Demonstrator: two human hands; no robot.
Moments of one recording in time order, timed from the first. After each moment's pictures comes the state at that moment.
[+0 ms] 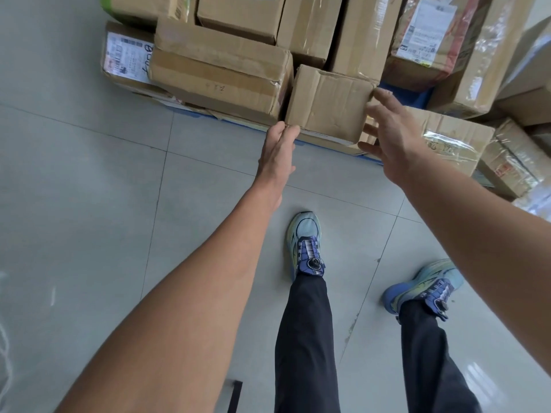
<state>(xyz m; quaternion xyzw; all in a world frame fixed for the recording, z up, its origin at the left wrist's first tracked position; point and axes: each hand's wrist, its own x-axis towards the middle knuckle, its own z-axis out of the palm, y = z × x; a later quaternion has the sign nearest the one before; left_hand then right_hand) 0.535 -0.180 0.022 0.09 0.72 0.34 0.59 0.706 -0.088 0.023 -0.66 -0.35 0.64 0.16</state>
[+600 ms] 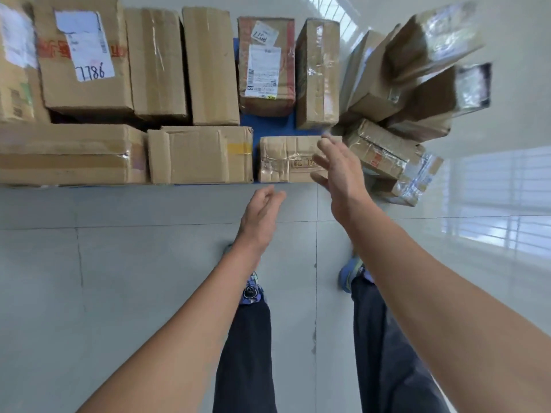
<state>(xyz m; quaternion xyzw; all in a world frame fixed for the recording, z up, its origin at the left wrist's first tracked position) 0.715 -0.163 0.055 0.22 0.68 0.19 0.67 0.862 -0.093 0.055 -0.73 -0.20 0.59 0.29</state>
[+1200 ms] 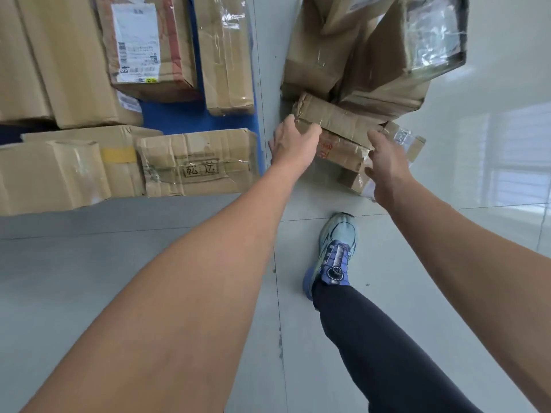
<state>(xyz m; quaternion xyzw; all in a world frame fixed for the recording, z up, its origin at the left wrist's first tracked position) 0.984 -0.020 -0.094 0.34 0.74 0.06 0.57 1.142 -0.055 -0.099 -0.80 -0.10 0.55 0.22</state>
